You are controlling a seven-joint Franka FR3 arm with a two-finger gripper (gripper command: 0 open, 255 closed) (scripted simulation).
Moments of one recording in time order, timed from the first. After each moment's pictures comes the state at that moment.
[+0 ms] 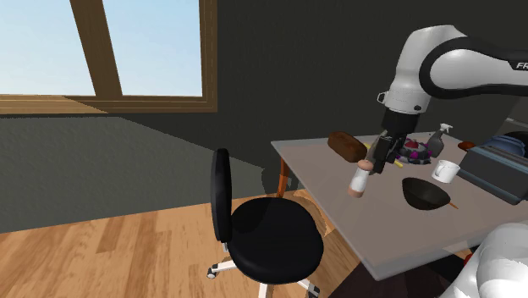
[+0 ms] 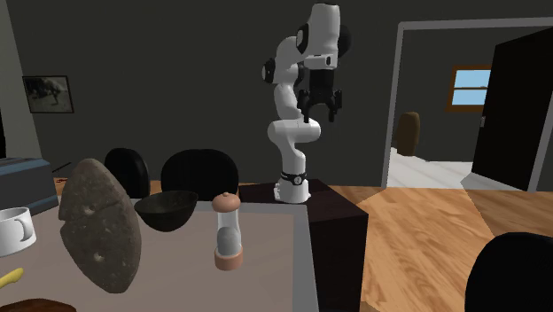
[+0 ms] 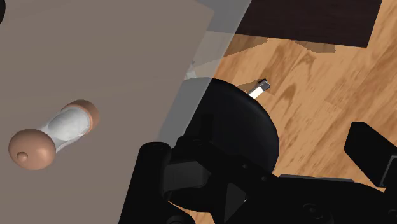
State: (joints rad) arm 0.01 -0.76 -0.06 -2.43 -0.04 1.60 -0.09
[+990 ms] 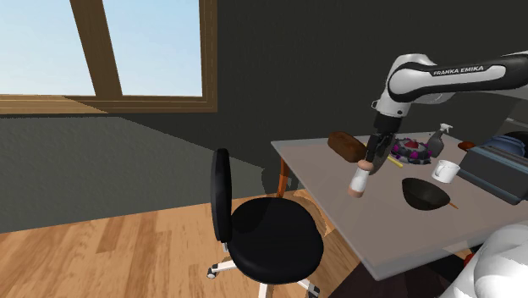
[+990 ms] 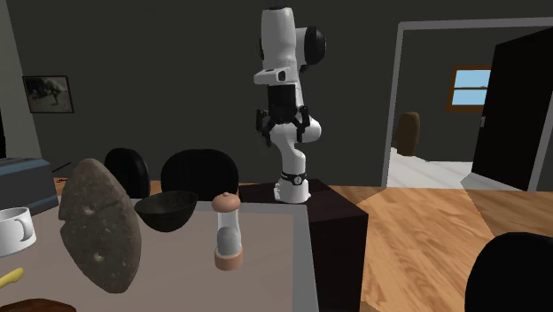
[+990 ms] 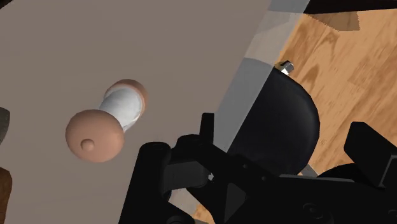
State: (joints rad) arm -0.05 -0.41 -0.34 -2.29 -0.08 1.81 -0.37
